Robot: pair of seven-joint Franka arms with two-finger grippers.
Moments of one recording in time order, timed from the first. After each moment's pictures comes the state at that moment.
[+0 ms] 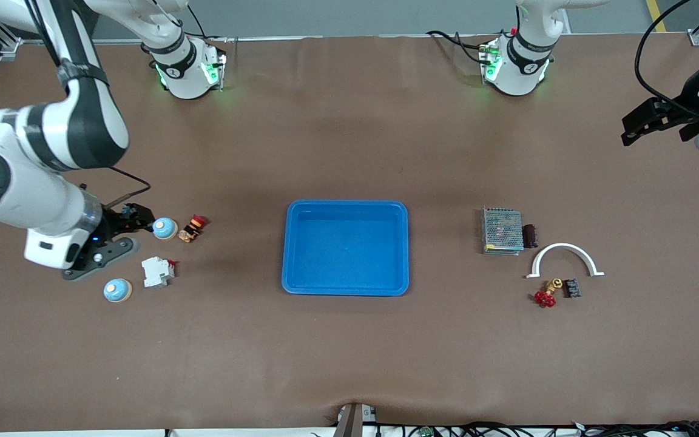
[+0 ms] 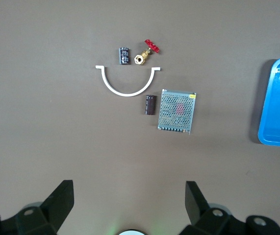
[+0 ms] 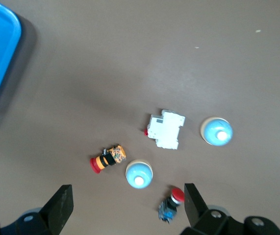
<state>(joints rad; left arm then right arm) 0.01 -0.05 -0.09 -1.57 0.03 1.49 -0.13 0.03 0.30 0.09 -1.56 -0.07 1.78 -0.36</state>
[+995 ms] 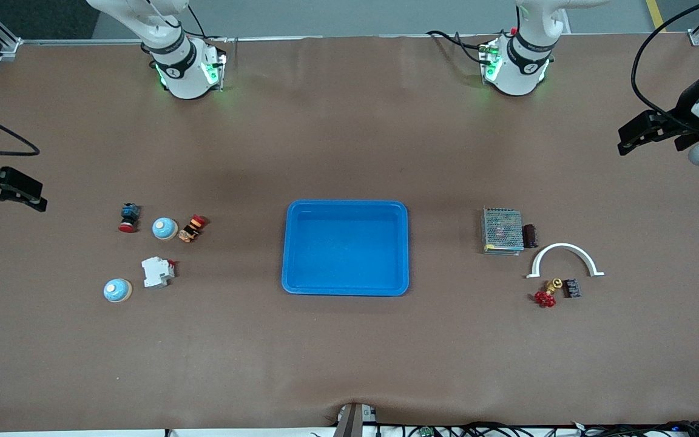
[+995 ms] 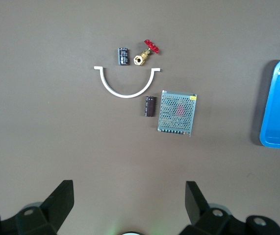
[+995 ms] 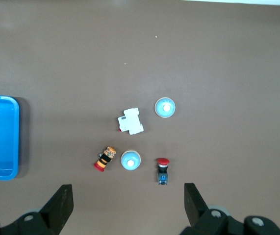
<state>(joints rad) 0.01 -0.03 -0.09 -1.57 0.03 1.50 -0.13 -0.08 0.19 0.08 -1.30 -0.04 1.54 -0.04</state>
